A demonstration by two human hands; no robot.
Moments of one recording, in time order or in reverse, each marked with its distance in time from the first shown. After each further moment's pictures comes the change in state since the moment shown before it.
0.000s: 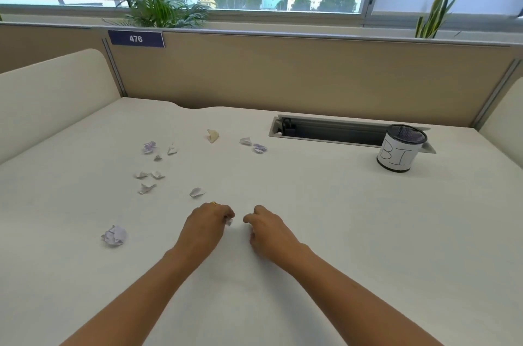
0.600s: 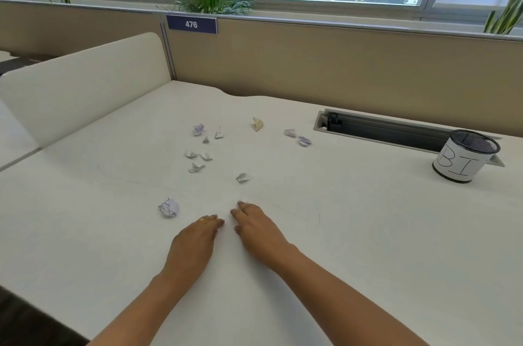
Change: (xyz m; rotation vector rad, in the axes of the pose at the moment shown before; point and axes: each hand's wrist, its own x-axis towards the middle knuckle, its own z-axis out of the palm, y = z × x) left_hand -0.070 -0.076 -0.010 0.004 0.039 -0.207; right_hand 0.023 -0.078 0.039 0.068 -0.150 -0.154
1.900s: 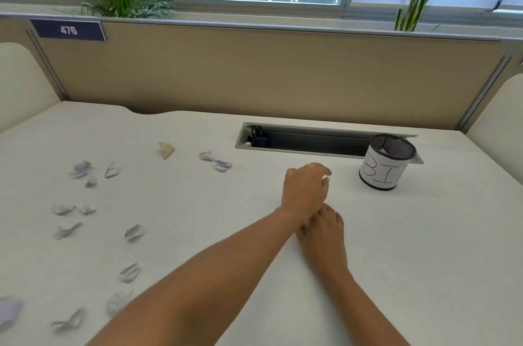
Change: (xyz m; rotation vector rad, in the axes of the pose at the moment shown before) left_hand 0.153 0.335 0.095 -0.230 -0.104 0.551; right_hand -0.056 0.232 -0.079 -0.189 0.612 0.635
